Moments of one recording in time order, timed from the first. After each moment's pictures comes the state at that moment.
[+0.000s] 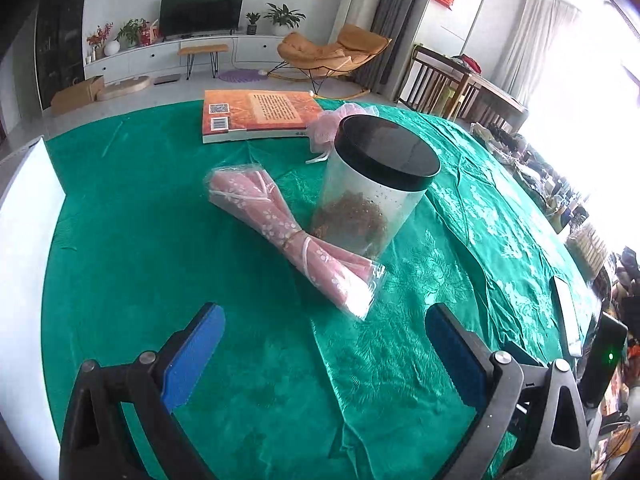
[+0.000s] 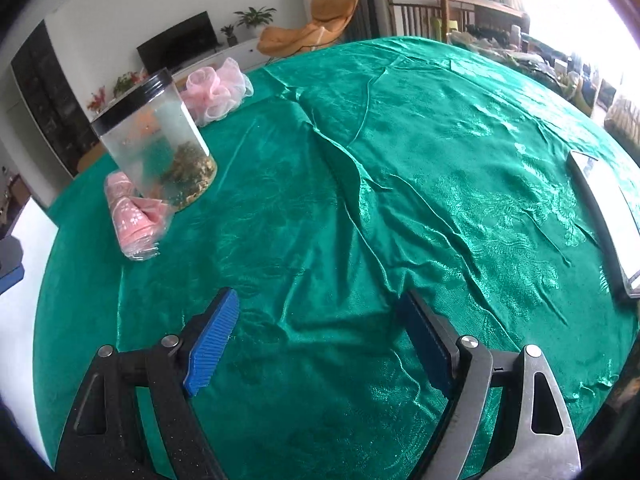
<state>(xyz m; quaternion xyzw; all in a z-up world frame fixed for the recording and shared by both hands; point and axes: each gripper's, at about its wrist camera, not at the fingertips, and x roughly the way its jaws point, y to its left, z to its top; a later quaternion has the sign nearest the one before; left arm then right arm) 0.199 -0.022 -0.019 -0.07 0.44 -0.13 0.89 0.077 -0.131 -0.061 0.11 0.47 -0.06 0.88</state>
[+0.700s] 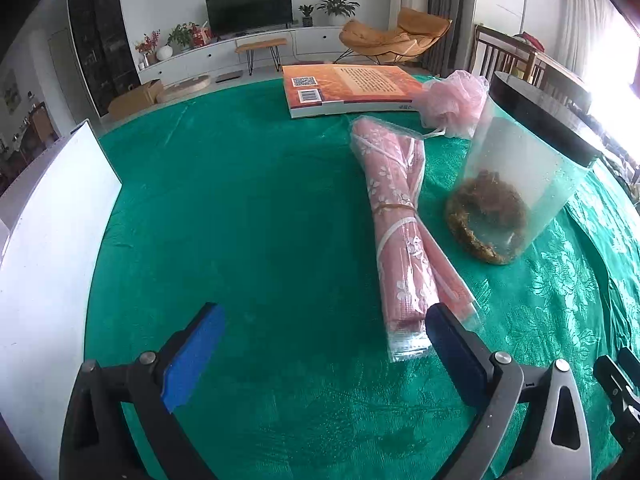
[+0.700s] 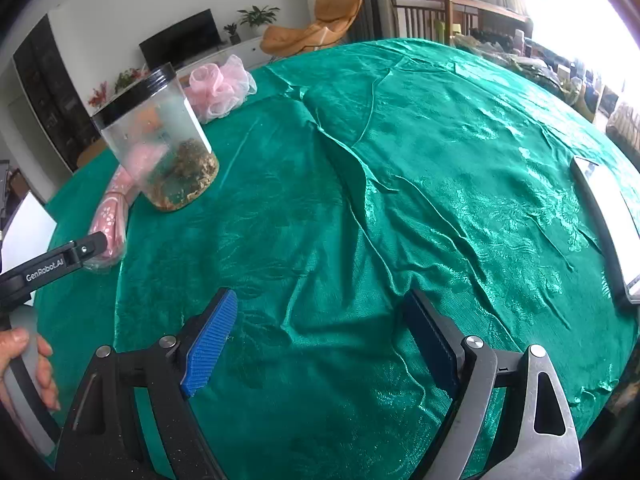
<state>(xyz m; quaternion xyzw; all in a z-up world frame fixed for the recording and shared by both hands) 0.226 0.029 -0.069 0.00 0.46 -0.01 0.89 0.072 -0.125 -0.064 0.09 0.46 -0.06 0.88</state>
